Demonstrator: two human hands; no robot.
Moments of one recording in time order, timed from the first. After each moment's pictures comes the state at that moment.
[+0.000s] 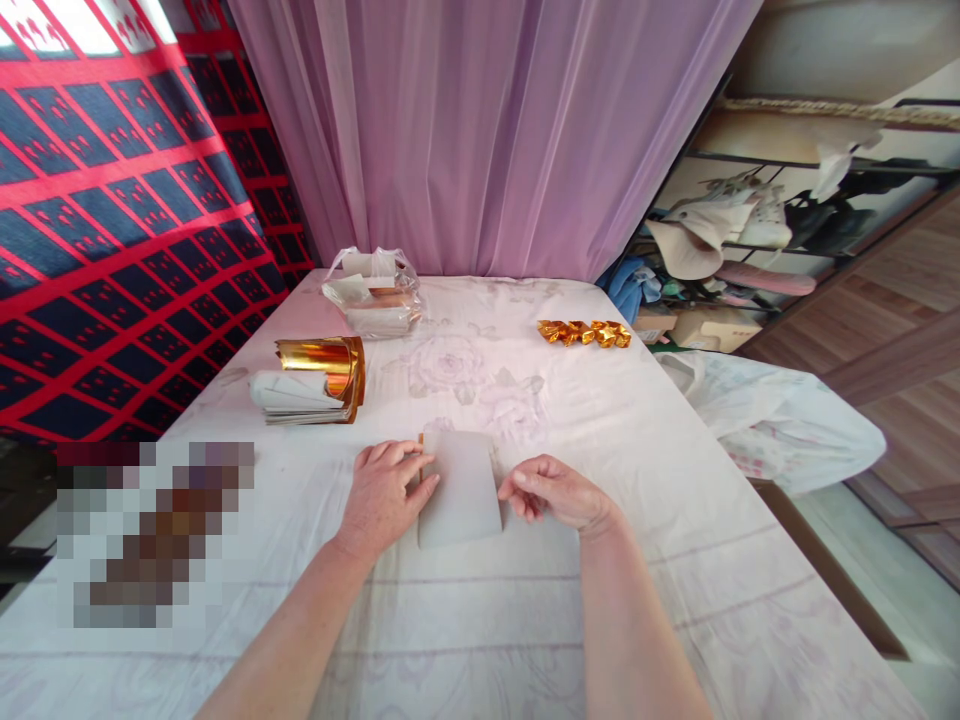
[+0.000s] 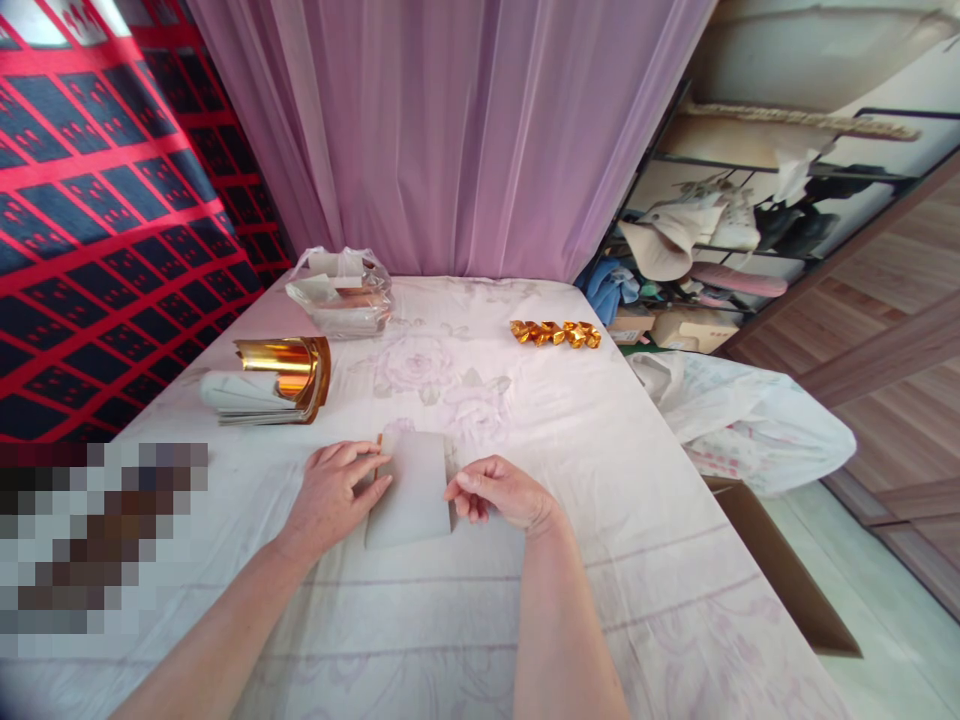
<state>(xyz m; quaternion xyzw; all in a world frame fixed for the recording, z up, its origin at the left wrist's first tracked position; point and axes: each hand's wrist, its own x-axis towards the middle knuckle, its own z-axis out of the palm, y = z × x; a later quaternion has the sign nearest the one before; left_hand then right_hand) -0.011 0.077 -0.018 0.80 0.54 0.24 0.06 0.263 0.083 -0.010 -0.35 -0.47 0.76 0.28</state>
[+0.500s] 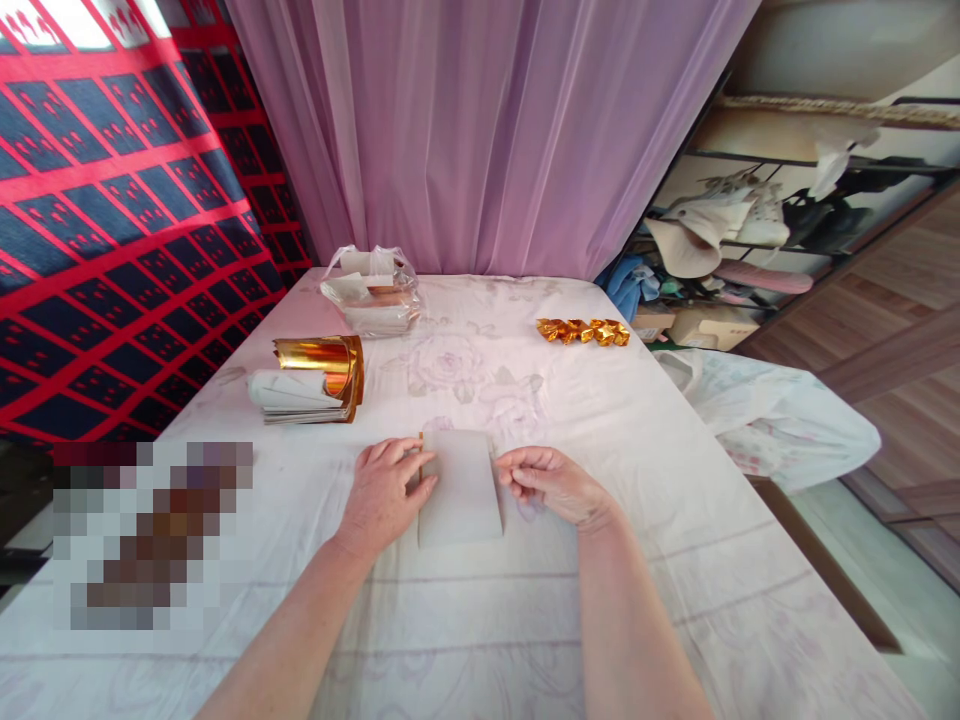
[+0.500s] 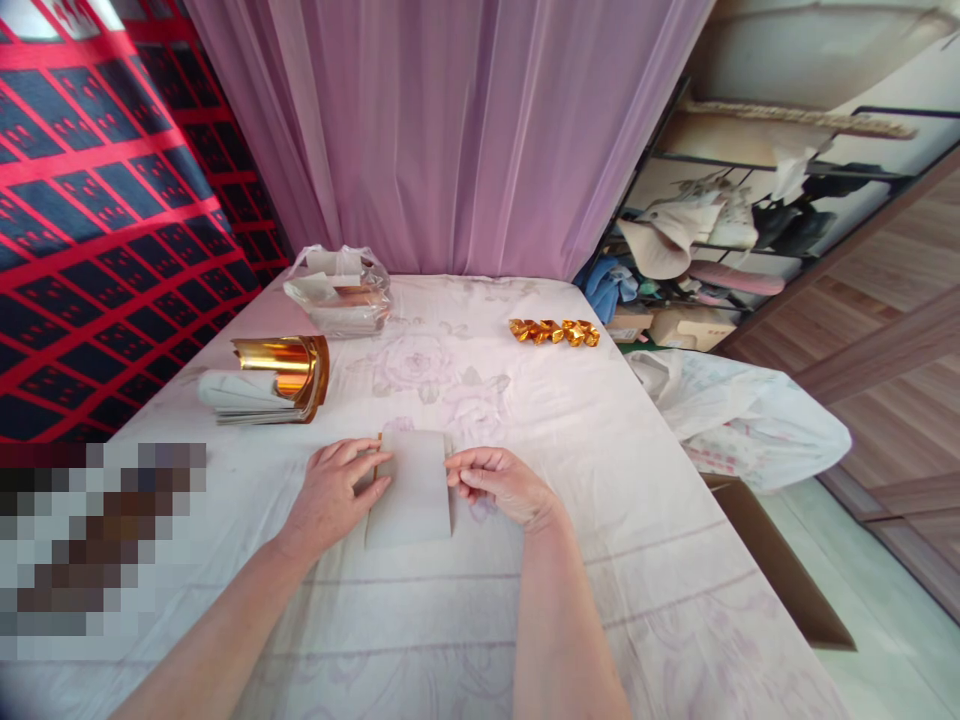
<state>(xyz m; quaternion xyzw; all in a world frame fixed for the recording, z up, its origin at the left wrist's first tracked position) -0.011 0.078 -0.021 0.80 0.55 0.23 0.06 0.264 0.085 -0.015 -0.36 -0.40 0.76 0.36</state>
